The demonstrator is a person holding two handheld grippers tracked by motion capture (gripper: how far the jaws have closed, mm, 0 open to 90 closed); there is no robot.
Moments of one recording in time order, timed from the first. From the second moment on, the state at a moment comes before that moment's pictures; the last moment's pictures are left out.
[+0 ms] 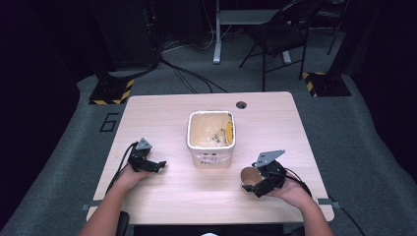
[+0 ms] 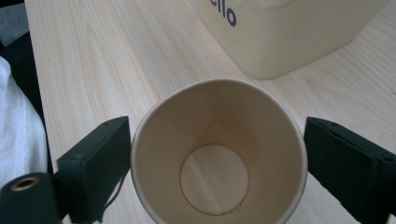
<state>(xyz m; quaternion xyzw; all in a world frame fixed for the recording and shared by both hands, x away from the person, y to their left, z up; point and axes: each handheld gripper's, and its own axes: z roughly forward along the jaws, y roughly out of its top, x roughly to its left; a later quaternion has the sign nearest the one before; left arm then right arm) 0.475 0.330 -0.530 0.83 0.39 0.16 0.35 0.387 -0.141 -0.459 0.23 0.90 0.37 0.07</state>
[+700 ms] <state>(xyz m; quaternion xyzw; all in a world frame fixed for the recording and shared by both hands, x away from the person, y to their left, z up) 0.475 0.331 -0.530 0.84 0.39 0.16 0.35 0.386 -0.138 -0.435 0.22 0.90 0.37 0.07</state>
